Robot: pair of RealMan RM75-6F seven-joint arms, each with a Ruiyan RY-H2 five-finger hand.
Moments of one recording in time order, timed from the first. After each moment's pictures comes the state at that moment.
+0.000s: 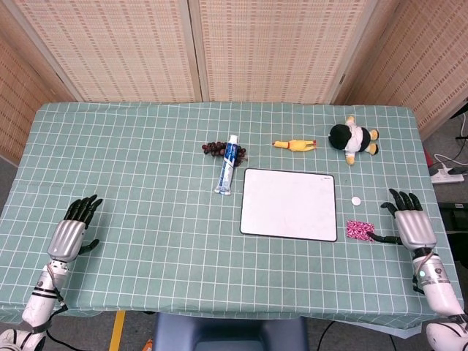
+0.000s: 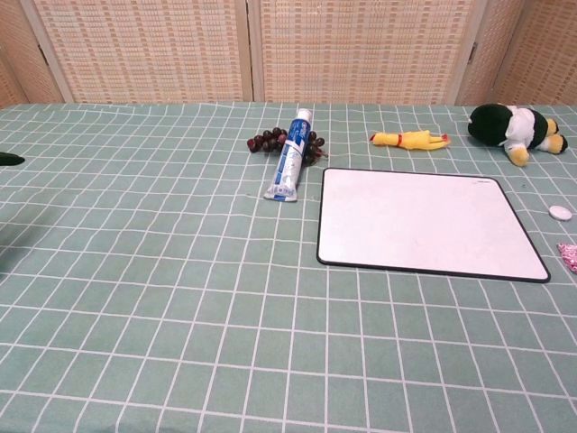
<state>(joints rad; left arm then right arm) -0.35 -1.69 -0.02 -0.63 1.54 1.35 -0.47 0.32 -1.47 0.09 -0.89 -1.39 1.05 0.12</state>
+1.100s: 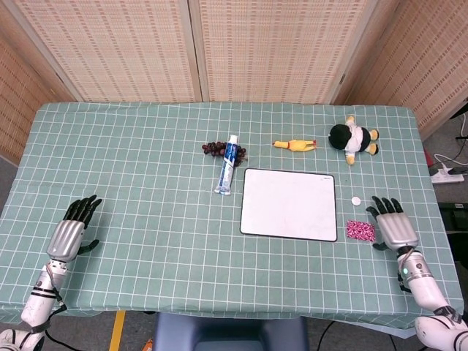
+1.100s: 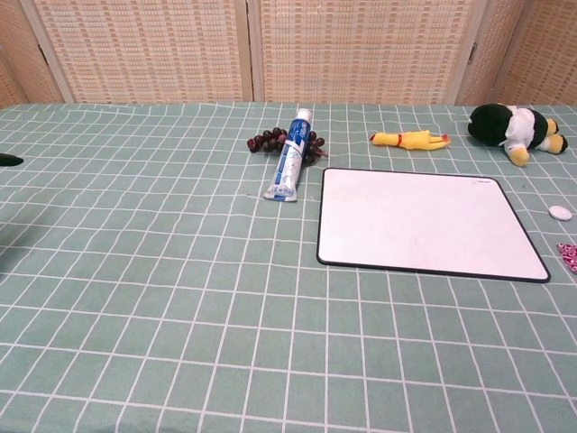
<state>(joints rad) -0.35 -1.69 -0.02 -0.63 1.54 1.34 -0.49 0.37 -1.45 0.06 -1.01 -1.33 0.92 -0.08</state>
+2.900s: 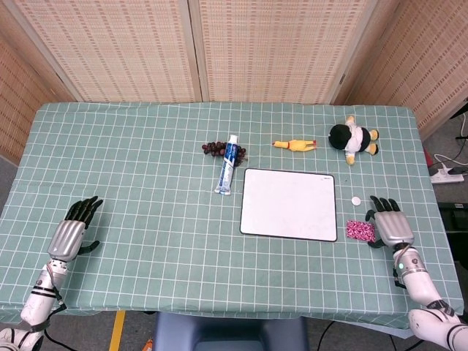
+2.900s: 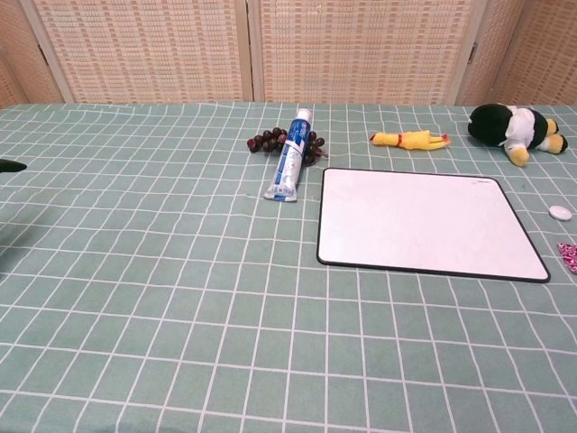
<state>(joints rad) -0.36 -1.68 -0.01 -0.63 1.54 1.31 -0.51 0.40 -1.46 0.08 -1.01 -1.25 0.85 -0.07</state>
